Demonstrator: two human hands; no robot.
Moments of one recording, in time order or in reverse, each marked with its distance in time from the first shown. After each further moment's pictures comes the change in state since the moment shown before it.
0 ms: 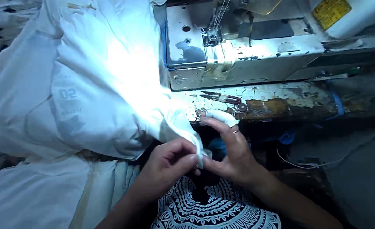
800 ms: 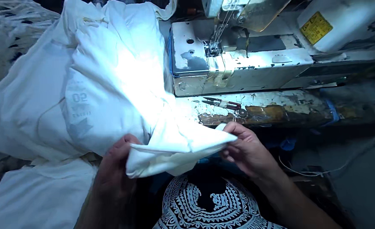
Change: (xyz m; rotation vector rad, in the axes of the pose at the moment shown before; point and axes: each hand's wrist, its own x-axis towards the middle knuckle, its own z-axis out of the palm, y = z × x) left_hand -0.036 0.010 -0.054 -0.376 0.397 0.079; right_hand 0.003 0.005 -0.020 1.131 -0.020 0.576
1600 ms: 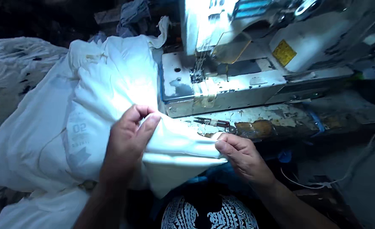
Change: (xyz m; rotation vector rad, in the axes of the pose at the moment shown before) left_hand 0.087 0.034 0.080 0.796 0.010 0.249; right_hand 0.022 -0.024 -0.002 -0.356 -0.028 -0.306
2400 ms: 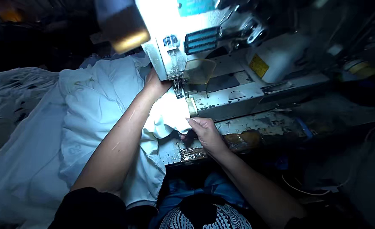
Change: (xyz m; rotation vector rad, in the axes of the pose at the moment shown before) left_hand 0.214 -0.063 0.076 0.585 -0.222 0.332; right_hand 0.084 0.025 0.000 0.079 0.194 0.173
